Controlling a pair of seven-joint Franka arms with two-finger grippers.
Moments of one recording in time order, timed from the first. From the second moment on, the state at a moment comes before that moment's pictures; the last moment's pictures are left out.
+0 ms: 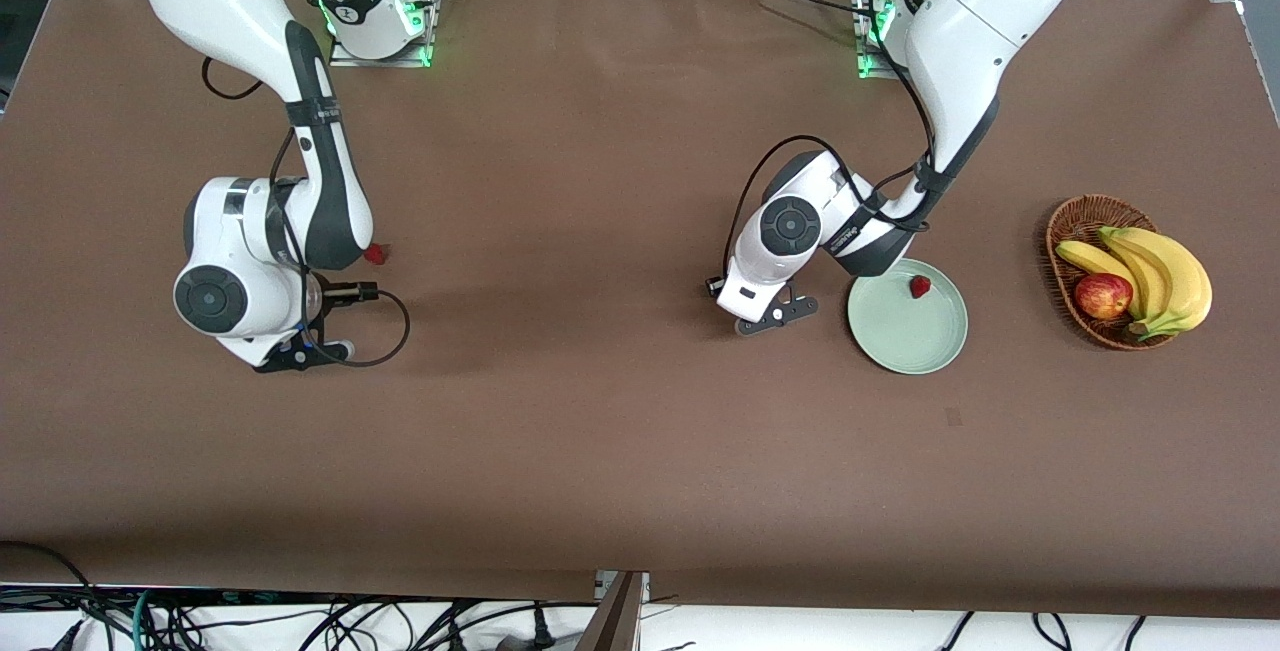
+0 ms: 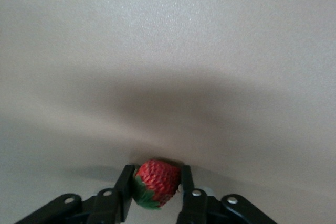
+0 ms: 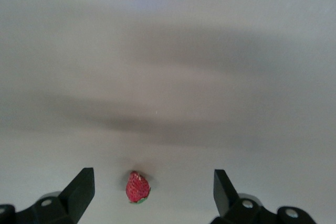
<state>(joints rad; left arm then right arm) -0.14 0.72 -0.46 -1.78 0.26 2.34 -1.06 0.56 0.57 -0.48 -1.78 0.18 1.98 -0.16</state>
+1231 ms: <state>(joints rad) 0.24 0.64 -0.44 -1.75 0.30 2.02 -0.07 0.57 0.49 -0.45 -2.11 0.25 2.15 -0.16</state>
